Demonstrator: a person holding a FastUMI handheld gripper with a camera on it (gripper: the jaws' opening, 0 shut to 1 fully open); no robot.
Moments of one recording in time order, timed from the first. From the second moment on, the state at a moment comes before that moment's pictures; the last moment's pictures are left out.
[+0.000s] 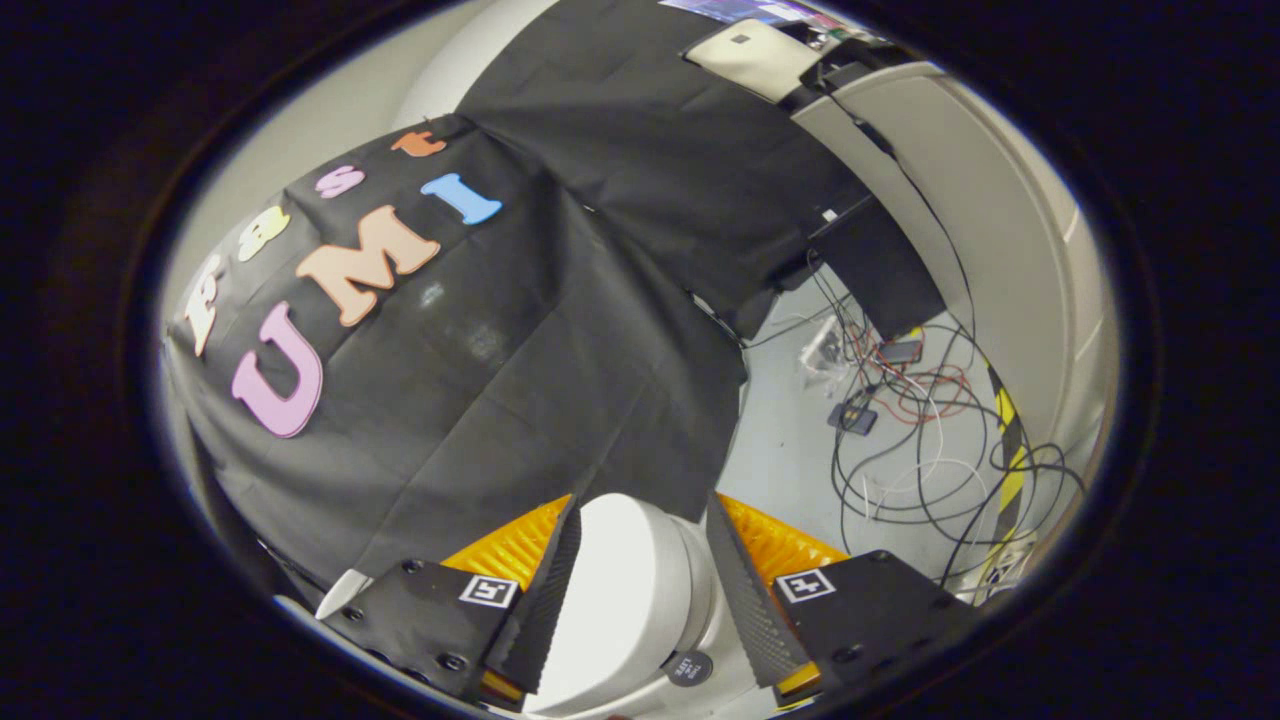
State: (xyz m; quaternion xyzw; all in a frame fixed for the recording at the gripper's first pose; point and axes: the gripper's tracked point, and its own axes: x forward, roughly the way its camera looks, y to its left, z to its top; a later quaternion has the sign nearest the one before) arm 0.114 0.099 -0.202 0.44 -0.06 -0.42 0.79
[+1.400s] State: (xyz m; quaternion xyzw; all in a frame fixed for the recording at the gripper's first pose) arm 0.155 0.203 -0.313 0.60 0.08 -0.36 0.71
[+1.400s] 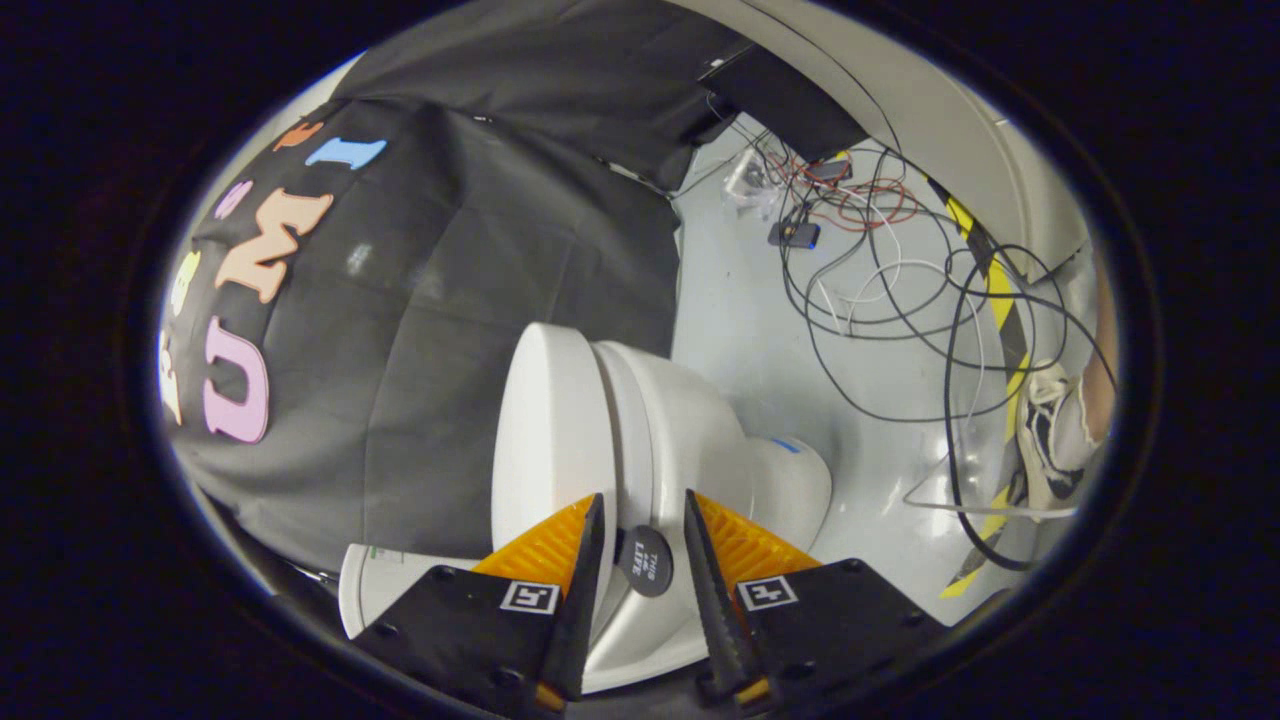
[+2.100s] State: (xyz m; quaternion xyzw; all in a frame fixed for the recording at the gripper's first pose) arm 0.164 0.220 -0.319 0.61 0.13 -0.33 0.71
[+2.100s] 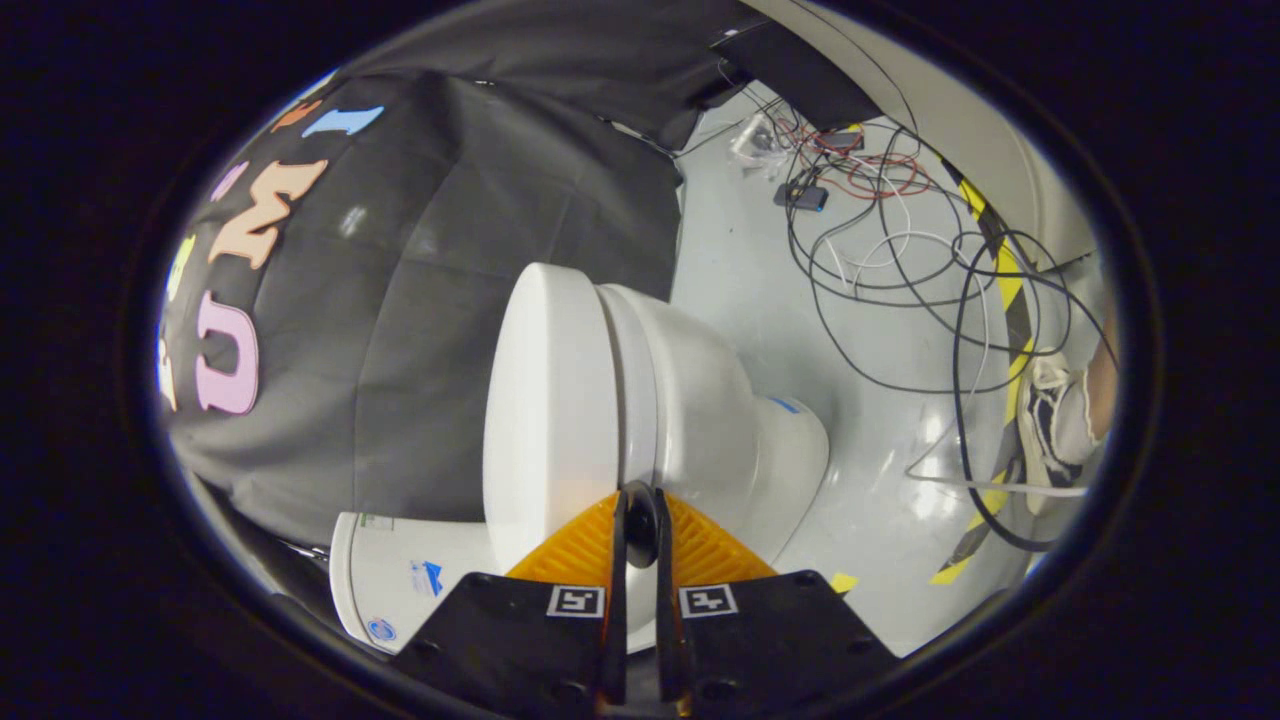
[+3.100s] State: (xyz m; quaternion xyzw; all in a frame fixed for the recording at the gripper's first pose) arm 0.179 0.238 -0.207 0.46 0.12 -0.29 0.83
